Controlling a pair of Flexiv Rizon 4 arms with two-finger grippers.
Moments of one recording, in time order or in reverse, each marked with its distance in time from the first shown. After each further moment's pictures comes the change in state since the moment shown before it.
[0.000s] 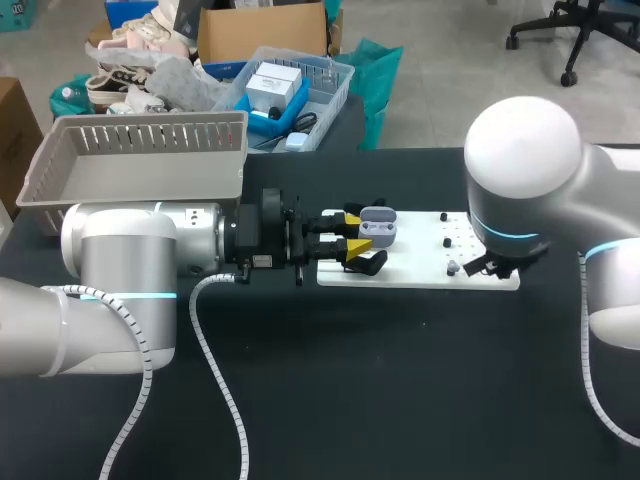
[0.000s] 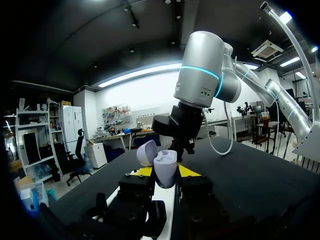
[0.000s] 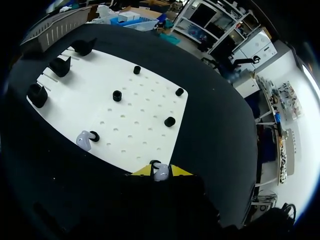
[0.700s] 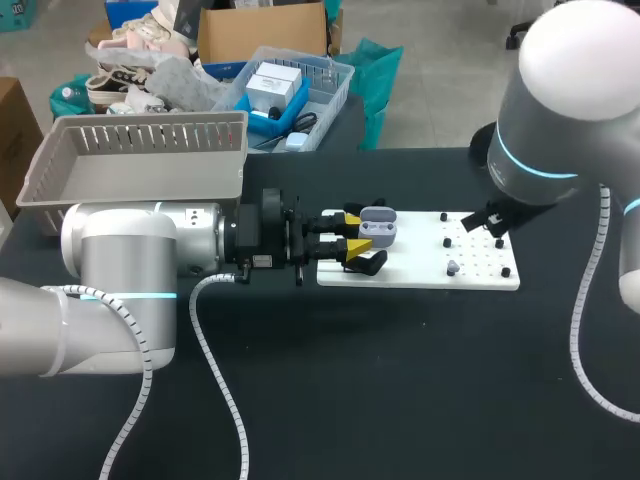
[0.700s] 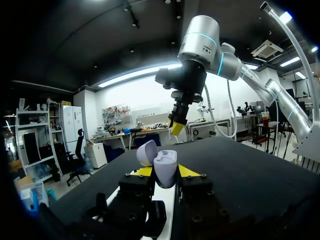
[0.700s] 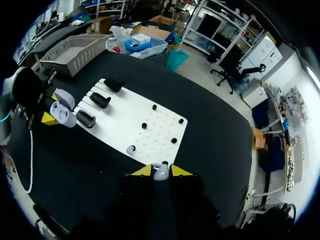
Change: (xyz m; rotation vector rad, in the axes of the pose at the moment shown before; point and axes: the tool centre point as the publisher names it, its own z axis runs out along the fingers) left arm 0.000 0.000 0.000 0.000 0.000 0.000; right arm -0.027 0.002 -0.109 -0.120 -0.088 -0.022
